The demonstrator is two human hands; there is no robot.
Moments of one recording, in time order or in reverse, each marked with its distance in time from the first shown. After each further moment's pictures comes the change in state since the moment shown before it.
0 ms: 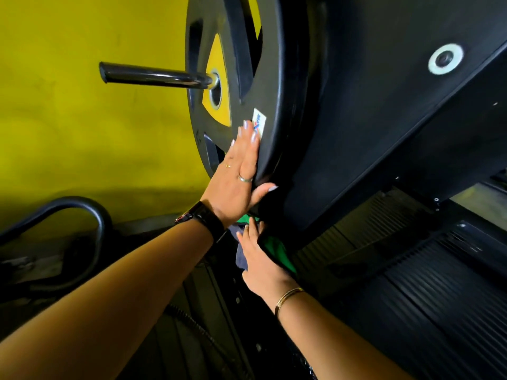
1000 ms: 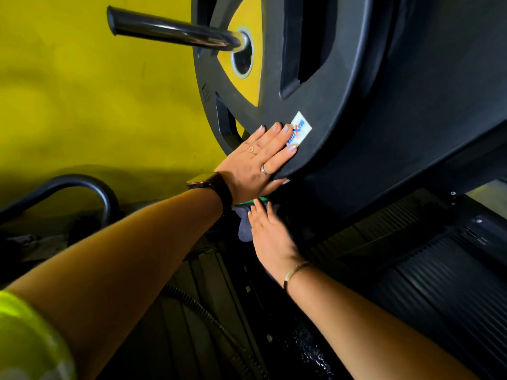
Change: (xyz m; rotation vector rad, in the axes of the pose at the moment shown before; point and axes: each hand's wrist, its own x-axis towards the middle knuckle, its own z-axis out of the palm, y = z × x) left_hand -0.029 -0.068 0.033 0.195 -0.082 0.399; right_hand 0.032 -0.008 -0.017 0.015 0.251 -0.261
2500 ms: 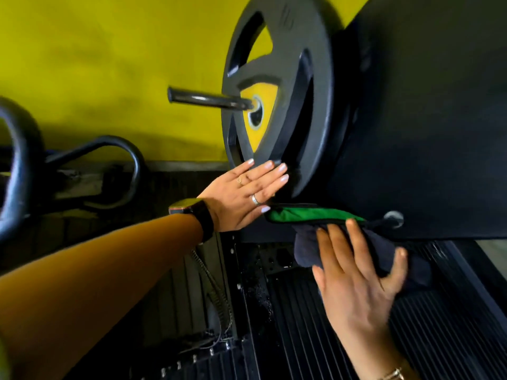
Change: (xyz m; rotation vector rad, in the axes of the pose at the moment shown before) left_hand 0.082 0.032 -0.152 -0.054 -0.412 -0.289; right_hand -0.195 0.211 -0.120 0.435 0.302 0.496
